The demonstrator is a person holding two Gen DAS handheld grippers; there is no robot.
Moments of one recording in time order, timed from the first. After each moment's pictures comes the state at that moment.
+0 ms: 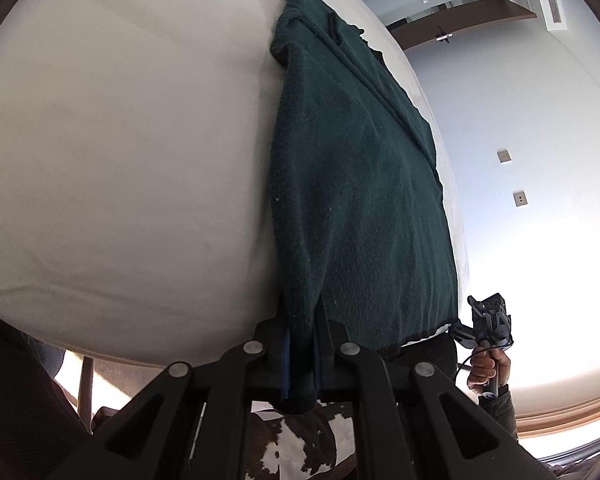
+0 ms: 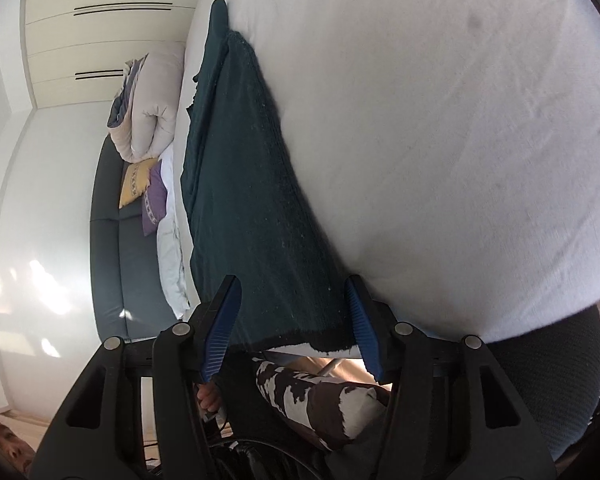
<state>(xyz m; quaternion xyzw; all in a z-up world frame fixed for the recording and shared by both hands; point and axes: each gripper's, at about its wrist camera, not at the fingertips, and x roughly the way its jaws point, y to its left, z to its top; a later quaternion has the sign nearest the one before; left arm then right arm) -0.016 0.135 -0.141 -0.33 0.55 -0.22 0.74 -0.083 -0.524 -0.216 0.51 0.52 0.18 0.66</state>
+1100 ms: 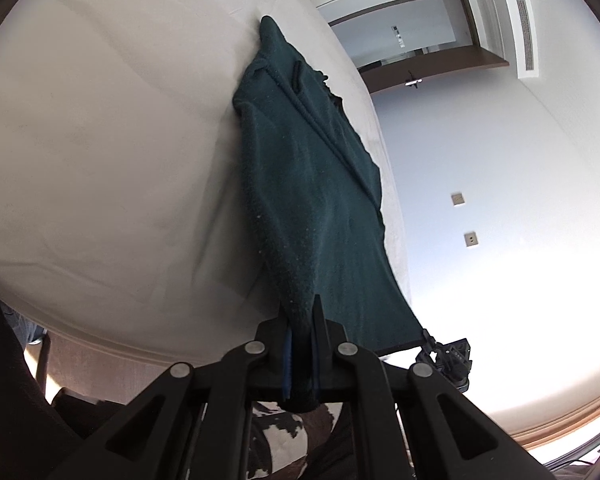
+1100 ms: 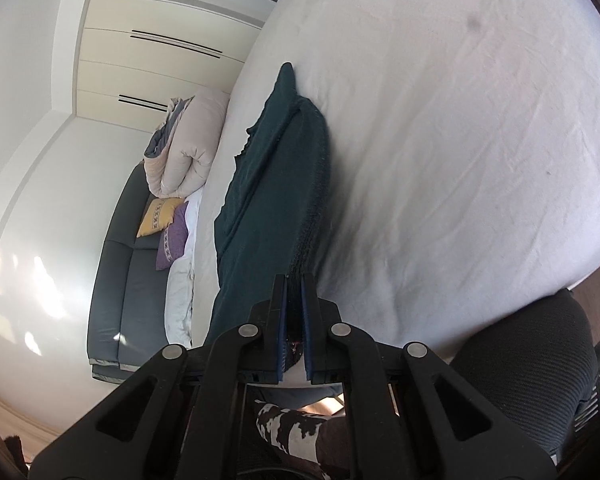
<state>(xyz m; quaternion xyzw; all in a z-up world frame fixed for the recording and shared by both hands) -0.032 0.153 -0.114 -0.42 0.47 -0.25 0.73 -0.105 -0.520 -0.143 0.48 0.40 0.16 0.77</state>
